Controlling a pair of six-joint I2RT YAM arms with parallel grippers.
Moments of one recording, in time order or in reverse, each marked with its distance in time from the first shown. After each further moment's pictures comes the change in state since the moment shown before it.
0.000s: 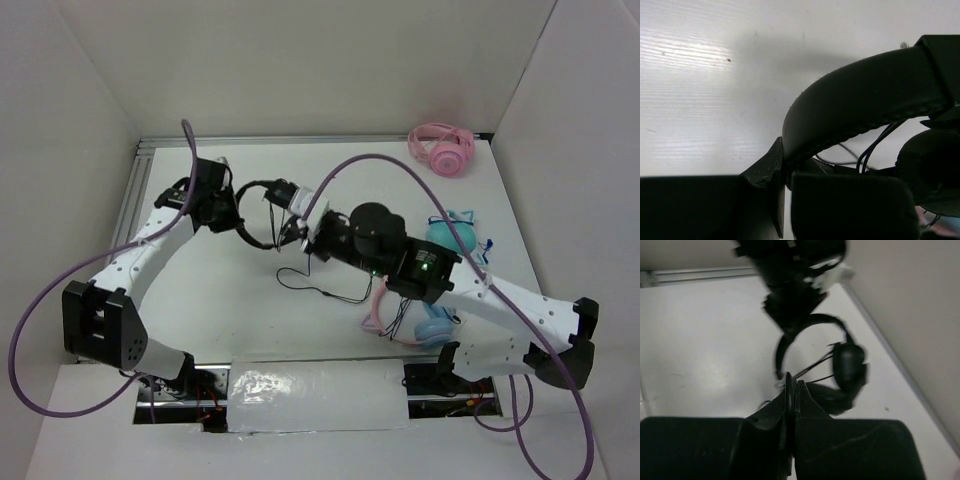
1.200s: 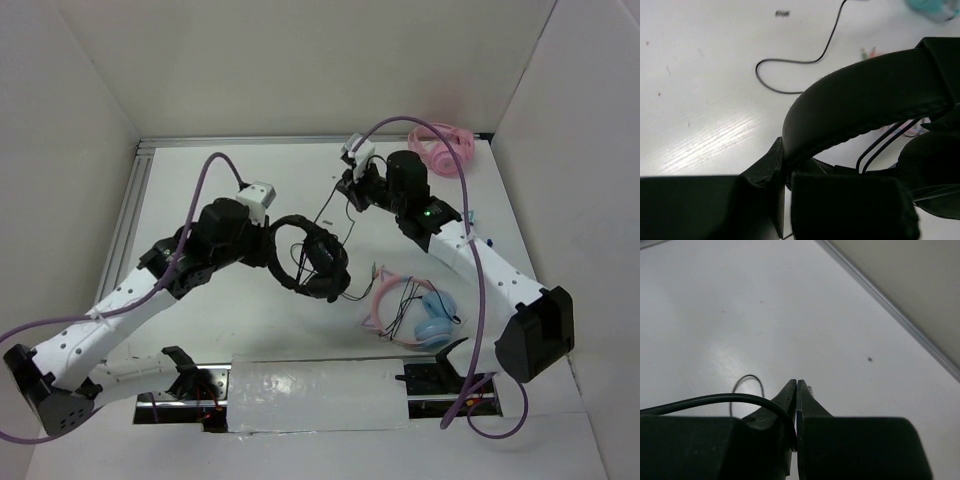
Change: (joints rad) left arm -0.496 -0.376 -0.138 0.024 -0.119 0.194; right arm -0.639 0.156 -0.059 0.125 -0.380 0.055
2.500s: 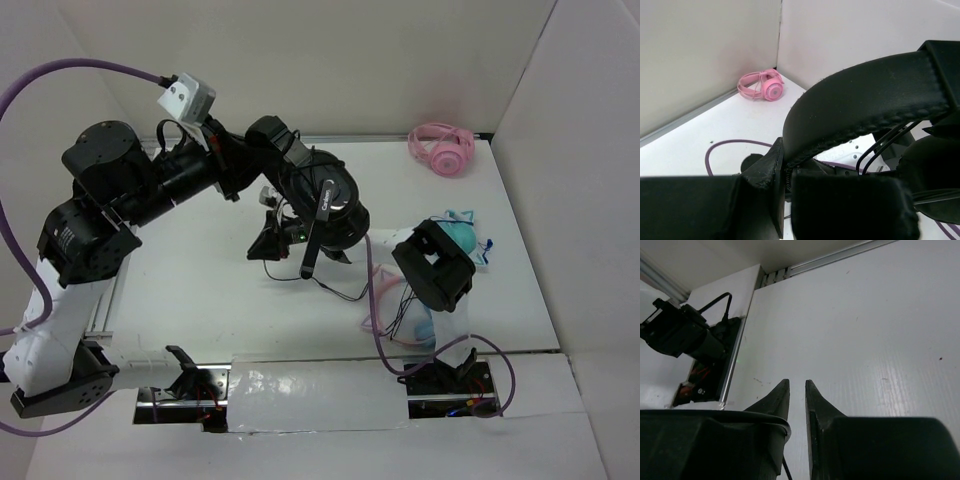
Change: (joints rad) left arm -0.009 0.140 0.888 -0.049 0.253 0.145; right arm 0.268 0.631 0.032 0.712 -0.619 0.502
